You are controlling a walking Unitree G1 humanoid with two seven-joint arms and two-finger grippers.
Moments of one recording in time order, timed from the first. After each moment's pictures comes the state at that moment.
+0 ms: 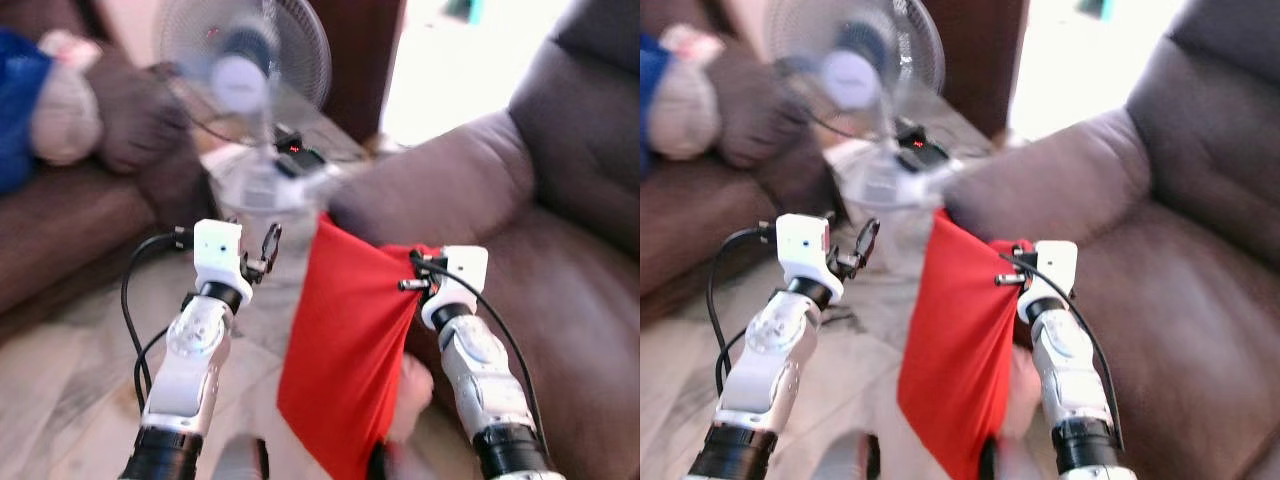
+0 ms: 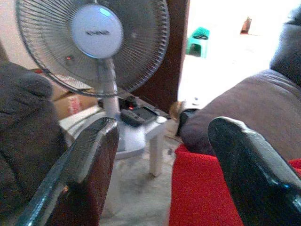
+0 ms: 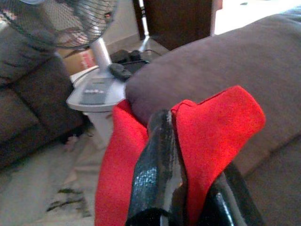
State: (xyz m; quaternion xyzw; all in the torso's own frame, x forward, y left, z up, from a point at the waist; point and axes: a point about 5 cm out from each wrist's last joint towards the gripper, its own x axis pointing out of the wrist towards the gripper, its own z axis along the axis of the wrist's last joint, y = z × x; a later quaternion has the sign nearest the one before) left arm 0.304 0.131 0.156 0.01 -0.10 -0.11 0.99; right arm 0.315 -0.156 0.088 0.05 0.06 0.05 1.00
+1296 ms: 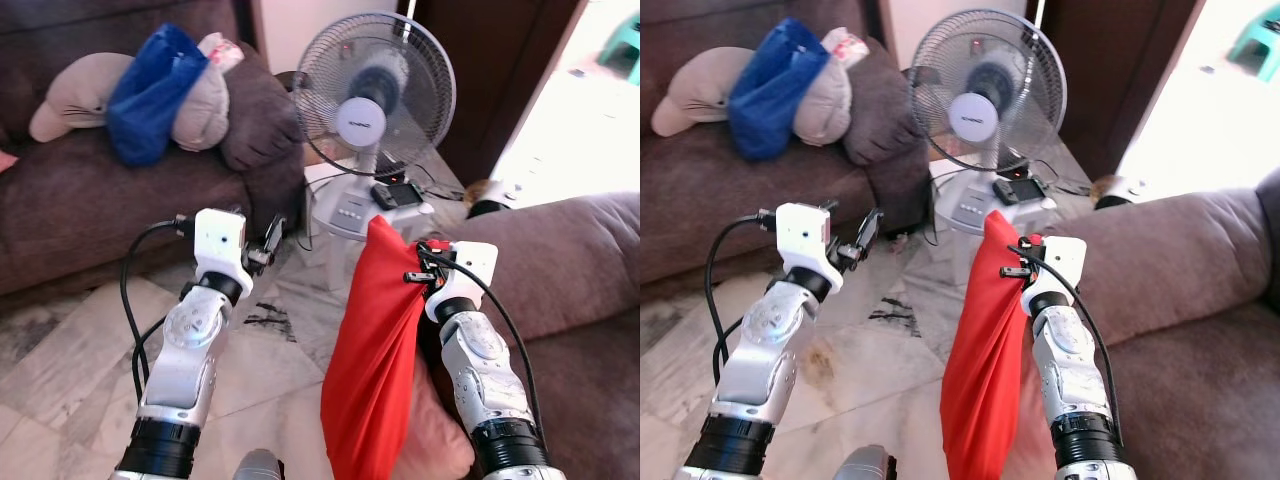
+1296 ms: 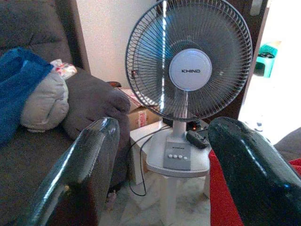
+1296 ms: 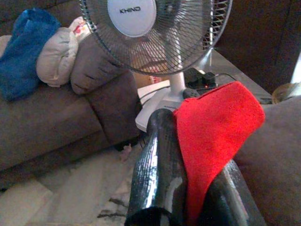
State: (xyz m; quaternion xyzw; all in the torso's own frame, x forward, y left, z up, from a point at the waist) left arm 0.308 0.129 0.167 0.02 -0.11 -0.13 0.98; right arm 0.319 -0.159 0.094 0.08 0.04 0.03 1.00
